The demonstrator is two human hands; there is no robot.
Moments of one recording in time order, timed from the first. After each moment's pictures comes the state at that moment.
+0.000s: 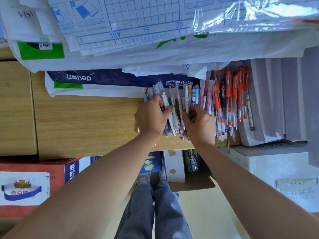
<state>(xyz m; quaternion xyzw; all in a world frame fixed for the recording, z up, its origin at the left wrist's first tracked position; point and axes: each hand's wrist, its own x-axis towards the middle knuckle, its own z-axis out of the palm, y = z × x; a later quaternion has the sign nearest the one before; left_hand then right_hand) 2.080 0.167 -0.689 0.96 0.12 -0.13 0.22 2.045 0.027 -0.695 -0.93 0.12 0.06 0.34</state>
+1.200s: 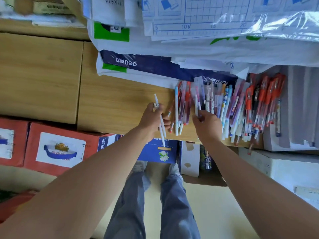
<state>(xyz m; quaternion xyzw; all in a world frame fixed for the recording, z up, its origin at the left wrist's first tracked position) 2.033 0.257 -0.658 0.56 0.42 -0.27 0.66 2.031 0.082 -0.680 -0.92 0.14 0.22 0.31</state>
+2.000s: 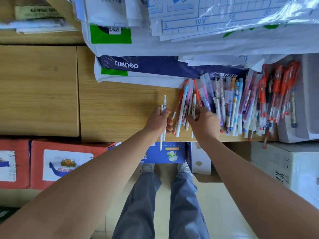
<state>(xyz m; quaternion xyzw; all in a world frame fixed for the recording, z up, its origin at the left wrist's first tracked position) 2.041 0.280 -0.678 0.63 0.34 -0.36 0.60 2.032 0.130 -0.701 -0.93 0.18 0.22 0.22</state>
